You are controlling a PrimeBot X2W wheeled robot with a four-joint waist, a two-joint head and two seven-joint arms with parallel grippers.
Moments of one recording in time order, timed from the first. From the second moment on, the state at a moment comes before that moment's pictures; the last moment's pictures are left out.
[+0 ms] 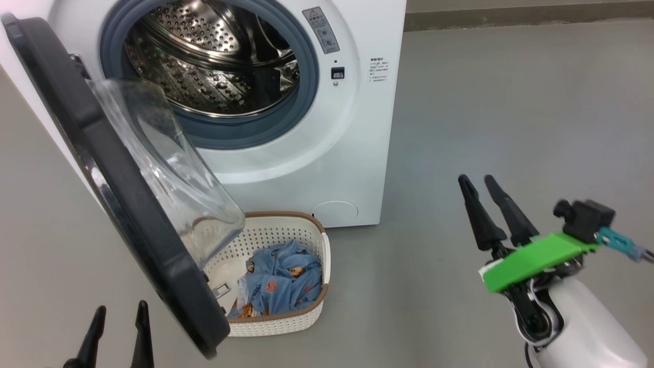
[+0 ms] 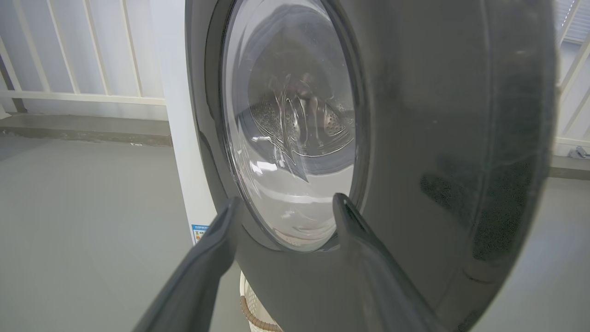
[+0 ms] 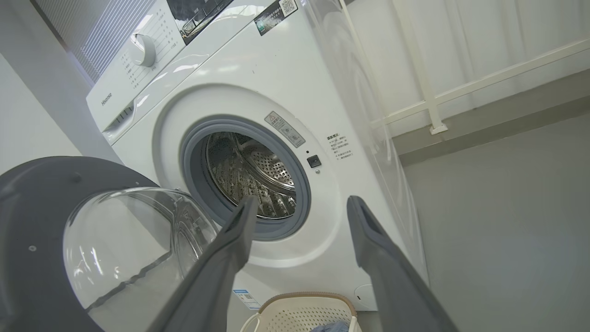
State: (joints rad) left arm 0.08 0.07 0.06 0.14 -0.25 -0.13 -0.25; right arm -0.44 -0.27 0.37 0.43 0.93 0.13 -0.25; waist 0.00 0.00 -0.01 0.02
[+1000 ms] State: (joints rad) left arm 0.08 0.06 0.05 0.14 -0.25 -0.13 -0.25; right arm -0.01 -0.07 -0.04 0.13 0.12 0.13 -0.25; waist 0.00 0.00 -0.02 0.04
